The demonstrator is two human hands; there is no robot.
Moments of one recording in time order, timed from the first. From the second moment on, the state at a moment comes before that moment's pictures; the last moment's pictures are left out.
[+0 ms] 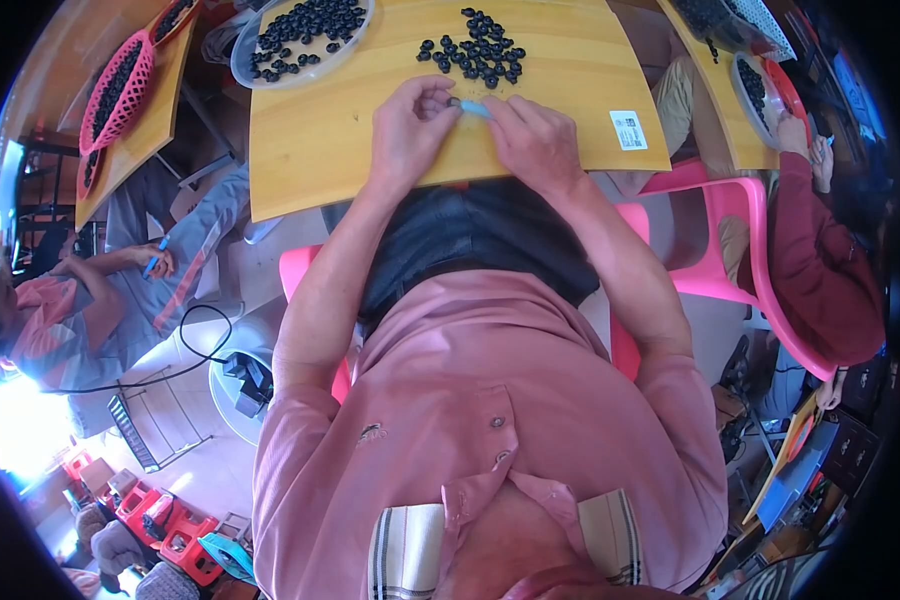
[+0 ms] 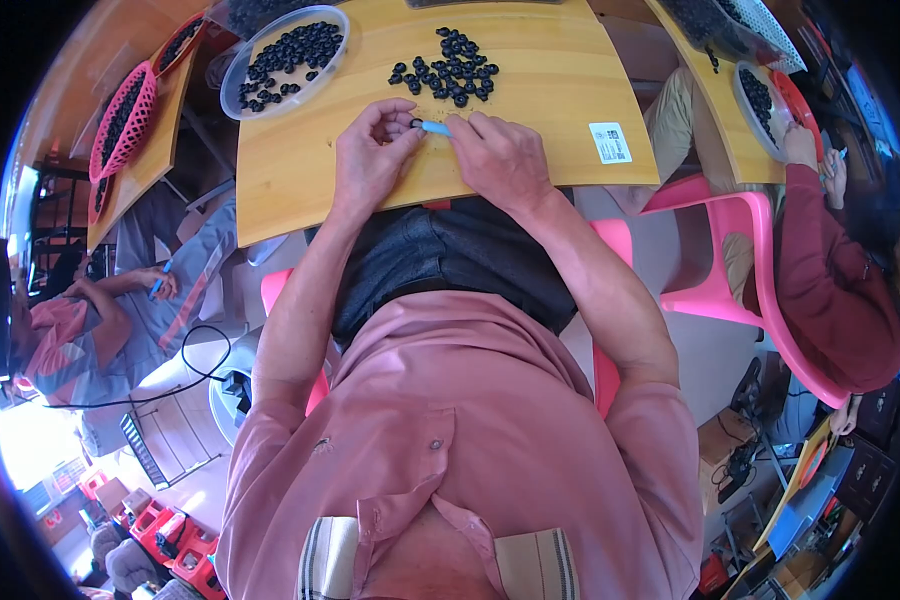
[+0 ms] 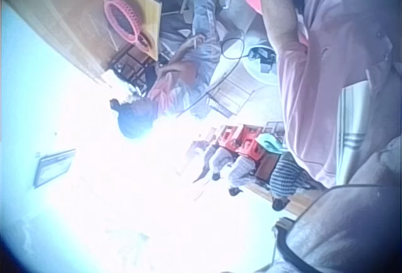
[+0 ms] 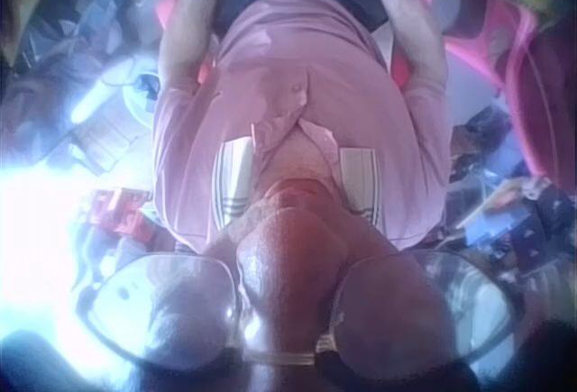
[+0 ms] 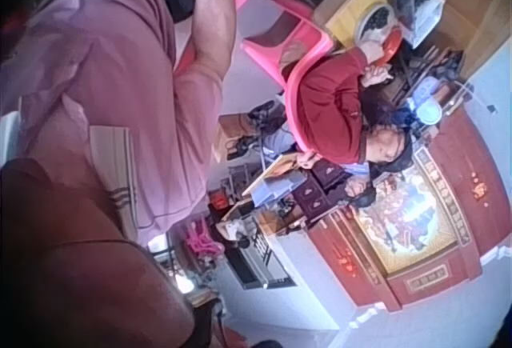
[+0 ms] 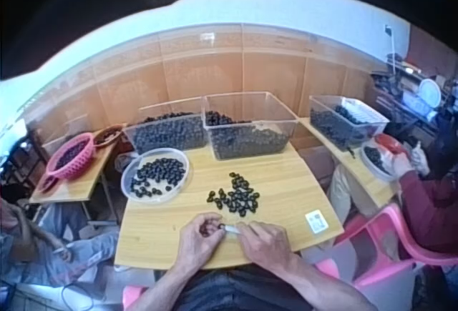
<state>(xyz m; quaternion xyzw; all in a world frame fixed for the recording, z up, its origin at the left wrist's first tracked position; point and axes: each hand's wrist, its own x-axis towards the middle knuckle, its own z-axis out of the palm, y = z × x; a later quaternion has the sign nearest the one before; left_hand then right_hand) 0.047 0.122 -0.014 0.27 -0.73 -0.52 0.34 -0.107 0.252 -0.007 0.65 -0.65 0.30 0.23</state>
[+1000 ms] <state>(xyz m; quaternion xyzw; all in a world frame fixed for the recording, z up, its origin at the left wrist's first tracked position) 0.049 0.119 -0.017 0.27 -0.72 -0.53 0.35 -0.114 0.253 -0.012 0.61 -0.70 0.31 0.20</state>
